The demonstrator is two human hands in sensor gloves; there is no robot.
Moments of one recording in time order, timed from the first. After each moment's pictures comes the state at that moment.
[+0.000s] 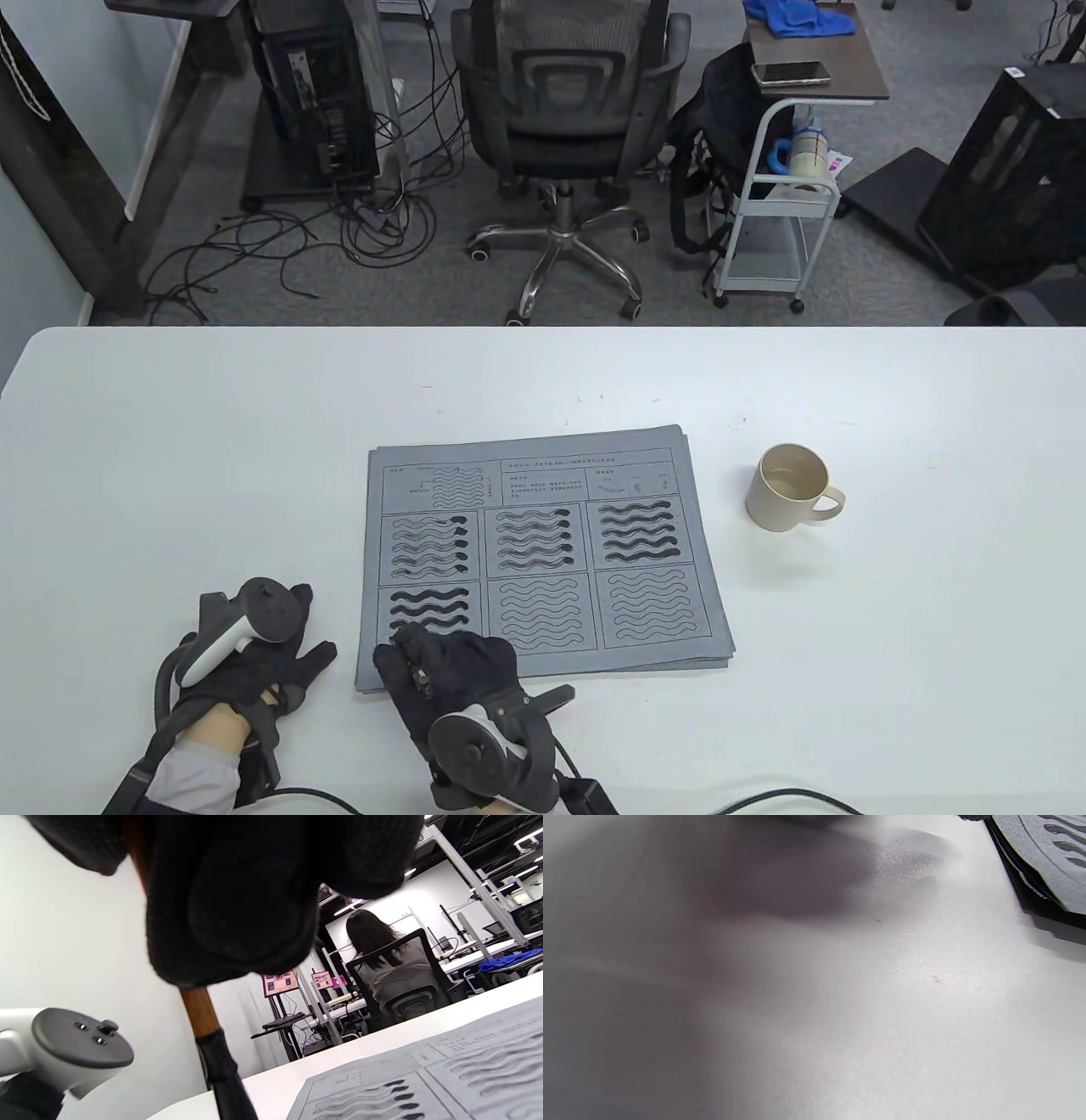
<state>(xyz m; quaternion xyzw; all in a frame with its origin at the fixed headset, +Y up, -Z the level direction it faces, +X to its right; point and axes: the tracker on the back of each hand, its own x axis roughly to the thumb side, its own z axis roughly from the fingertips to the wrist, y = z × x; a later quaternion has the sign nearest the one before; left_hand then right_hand) -0.332 -0.771 -0.258 -0.35 0.10 0.11 0.92 -0.070 -0.691 -0.182 0.16 -0.26 0.91 0.29</state>
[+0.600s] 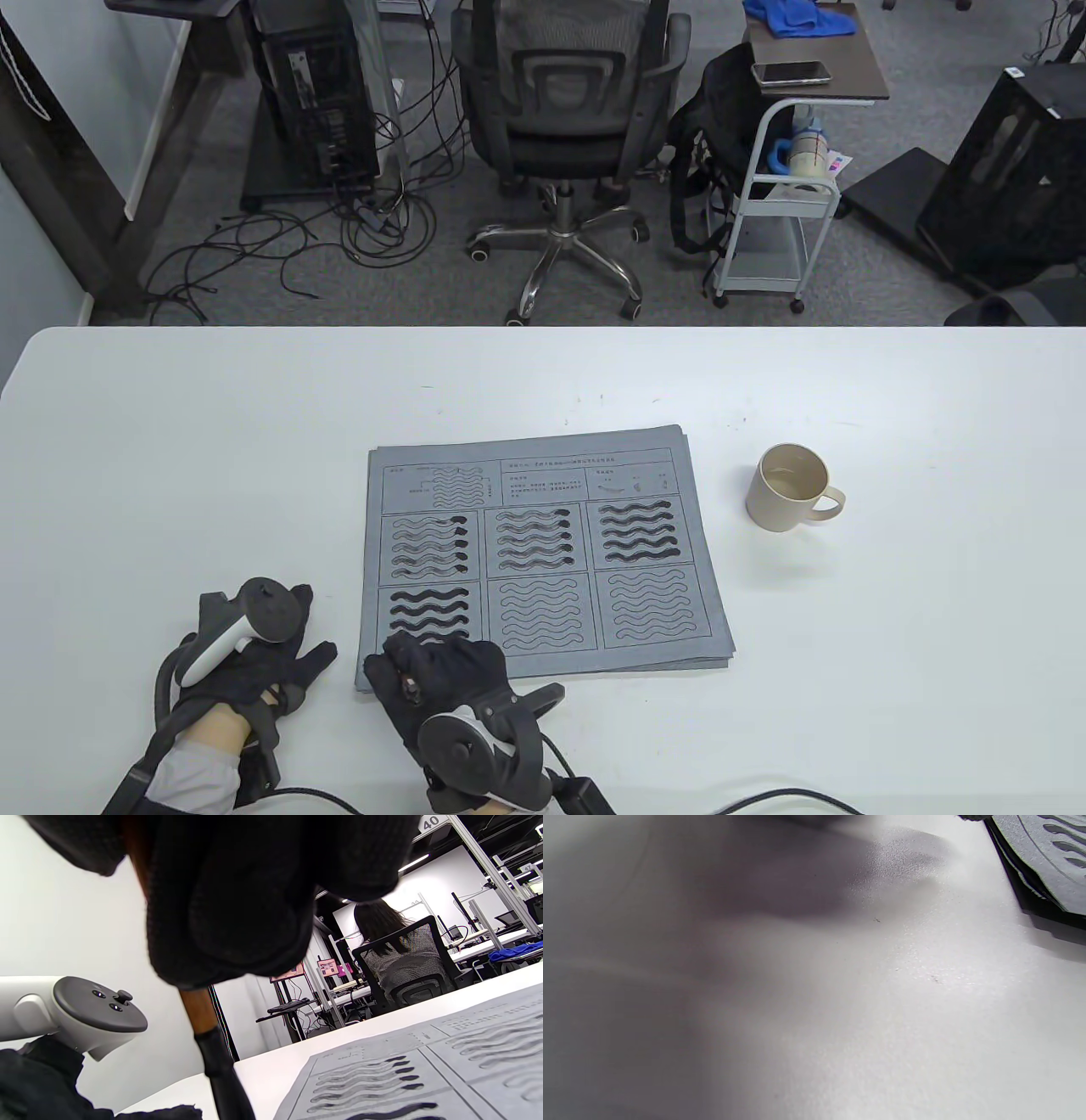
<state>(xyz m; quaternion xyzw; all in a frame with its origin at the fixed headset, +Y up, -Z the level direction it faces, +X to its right) -0.331 -0.771 -0.259 -0.35 0.10 0.11 0.92 -0.076 -0.691 -0.182 0.18 -0.24 0.91 0.27</state>
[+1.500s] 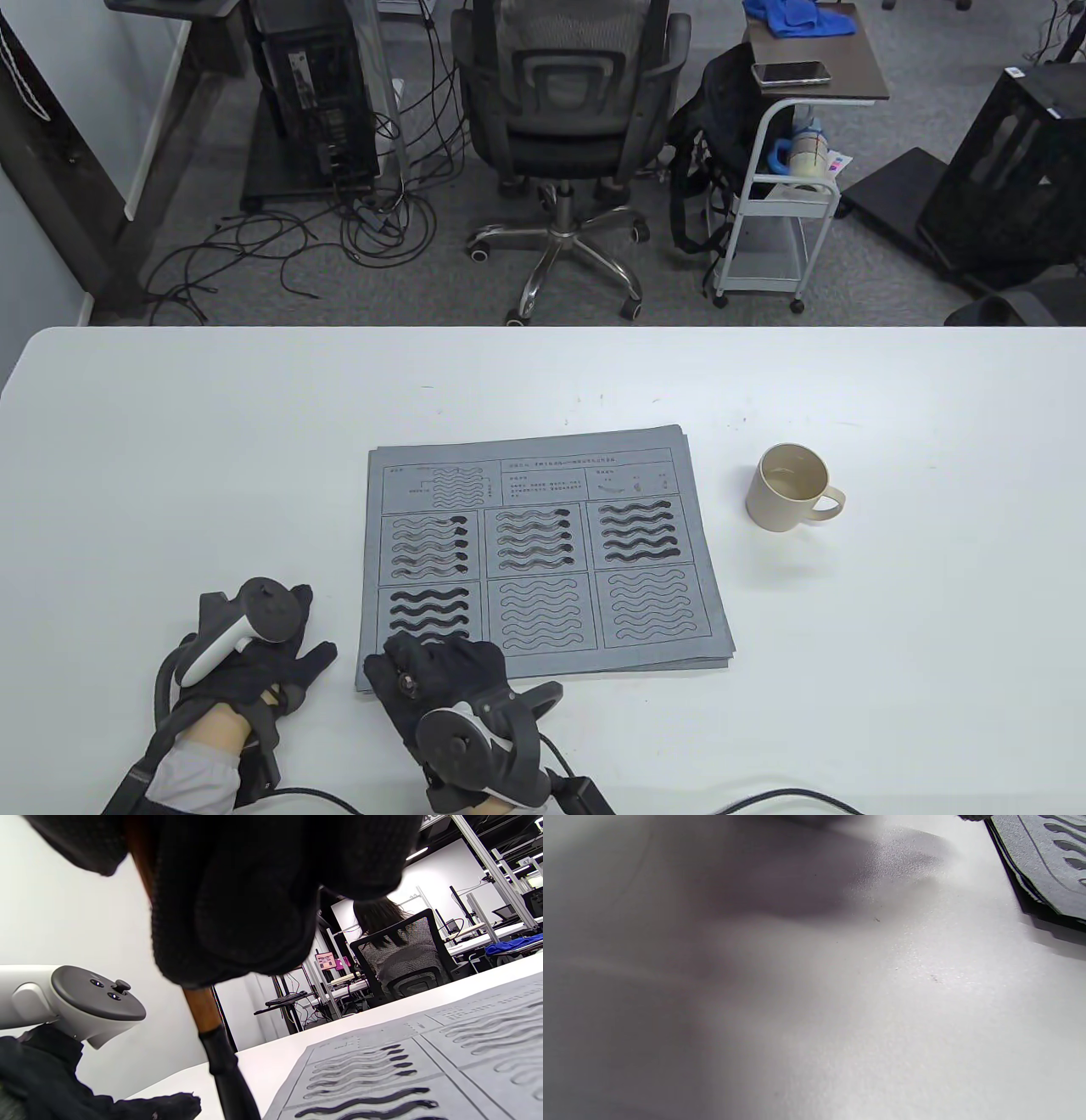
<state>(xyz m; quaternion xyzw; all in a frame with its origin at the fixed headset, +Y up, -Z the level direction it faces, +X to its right) -0.332 -0.772 -0.259 -0.35 0.10 0.11 0.92 -0.077 -0.693 -0.184 0.18 -0.23 0.92 0.27</state>
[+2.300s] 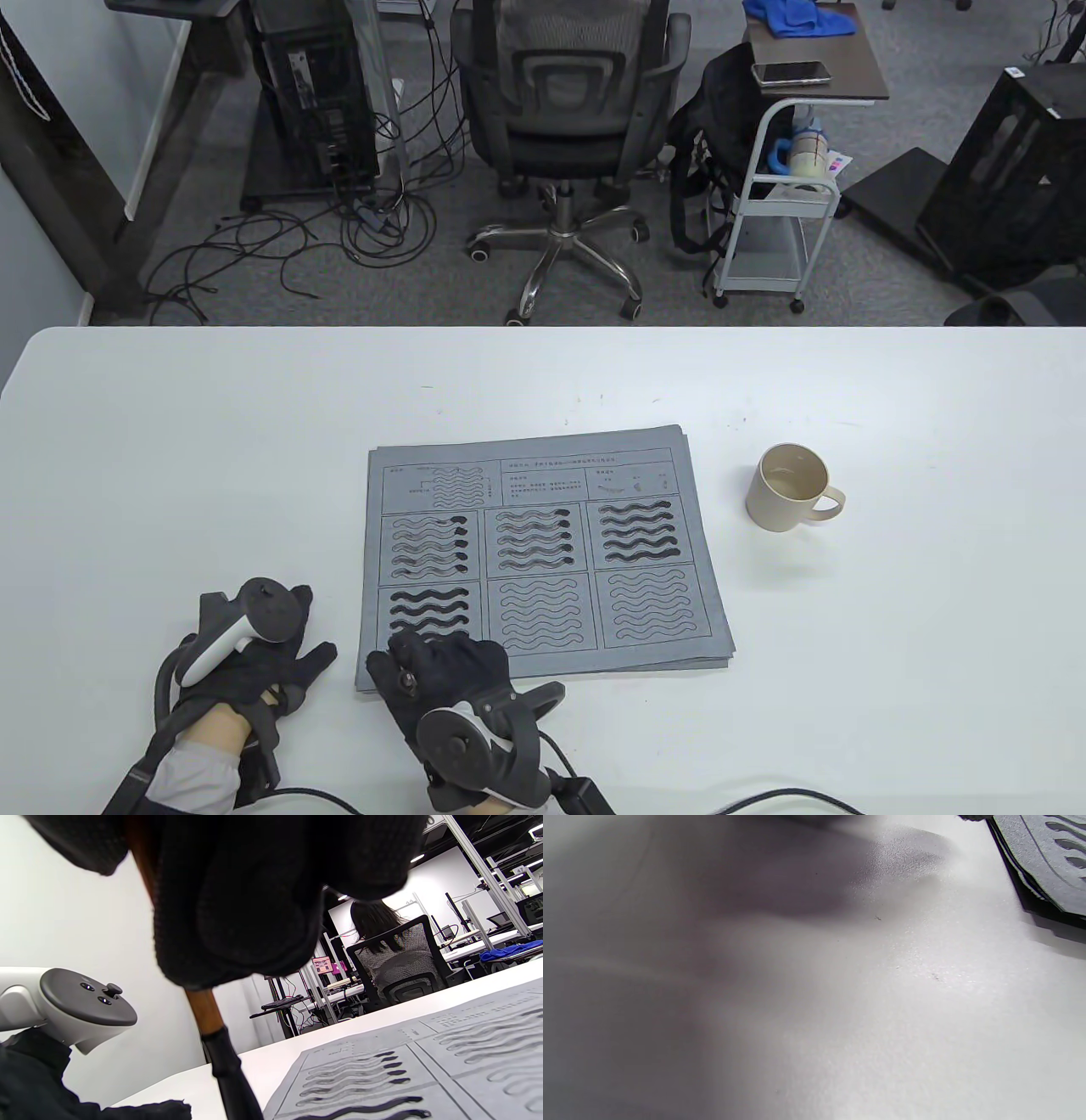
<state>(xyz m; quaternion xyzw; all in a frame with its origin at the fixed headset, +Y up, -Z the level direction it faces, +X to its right) -0.331 -0.771 -0.258 -0.36 0.10 0.11 0.92 -0.077 -0.693 -0.184 0.17 -0.24 0.92 0.26</state>
